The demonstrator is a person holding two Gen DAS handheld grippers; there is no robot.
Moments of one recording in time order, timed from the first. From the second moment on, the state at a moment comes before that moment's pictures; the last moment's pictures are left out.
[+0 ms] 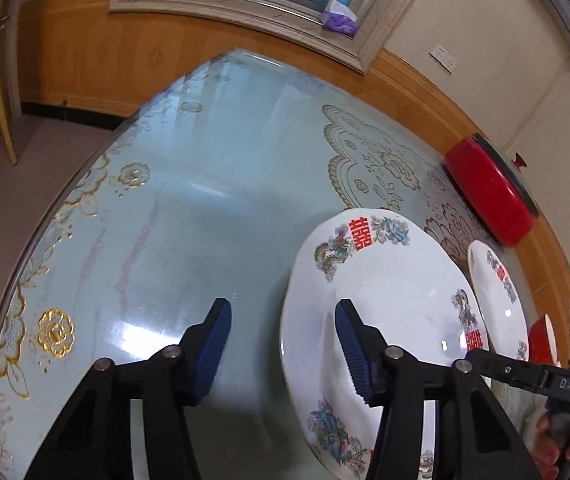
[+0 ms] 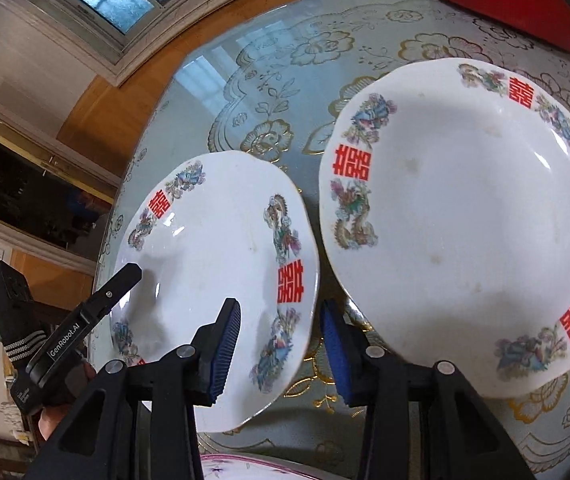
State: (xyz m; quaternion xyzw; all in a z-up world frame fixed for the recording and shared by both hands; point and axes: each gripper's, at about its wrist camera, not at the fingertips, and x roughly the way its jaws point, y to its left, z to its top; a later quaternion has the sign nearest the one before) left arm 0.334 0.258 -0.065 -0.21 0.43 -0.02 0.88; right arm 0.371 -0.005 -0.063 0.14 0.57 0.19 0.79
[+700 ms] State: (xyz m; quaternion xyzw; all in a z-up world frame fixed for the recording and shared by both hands) left arm 0.337 0.275 -0.067 -0.22 0.42 -0.02 0.88; right arm 0.383 0.038 -0.074 0.09 0.57 0.19 0.80
